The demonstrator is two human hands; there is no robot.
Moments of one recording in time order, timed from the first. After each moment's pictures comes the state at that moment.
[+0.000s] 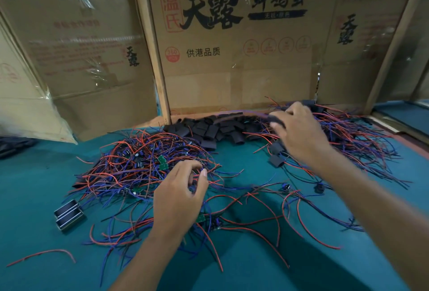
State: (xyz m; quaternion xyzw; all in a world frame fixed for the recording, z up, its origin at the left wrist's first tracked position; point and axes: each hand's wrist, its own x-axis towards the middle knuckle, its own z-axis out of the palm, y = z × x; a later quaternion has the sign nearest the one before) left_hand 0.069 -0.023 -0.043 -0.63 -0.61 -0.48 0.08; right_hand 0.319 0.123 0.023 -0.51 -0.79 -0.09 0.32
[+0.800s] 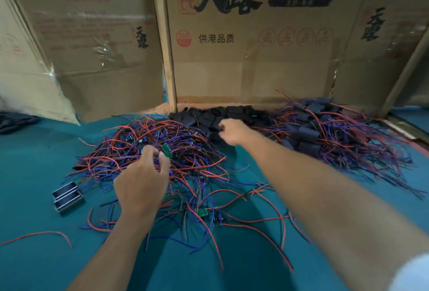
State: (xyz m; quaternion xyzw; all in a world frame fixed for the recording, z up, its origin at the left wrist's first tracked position) left_hand 0.001 -0.008 -0.055 -0.48 -0.77 -0.37 0.20; right_hand 0.161 0.204 -0.015 -0.51 -0.85 0.08 0.05
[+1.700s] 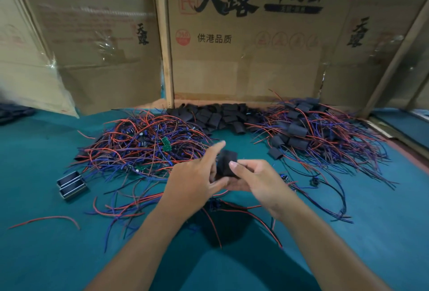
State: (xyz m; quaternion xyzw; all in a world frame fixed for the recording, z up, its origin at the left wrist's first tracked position) left_hand 0.071 -0.031 -0.033 -0.75 -0.54 -0.36 0.09; right_hand 0.239 0.007 -0.022 -0.35 -0.61 0.61 0.37
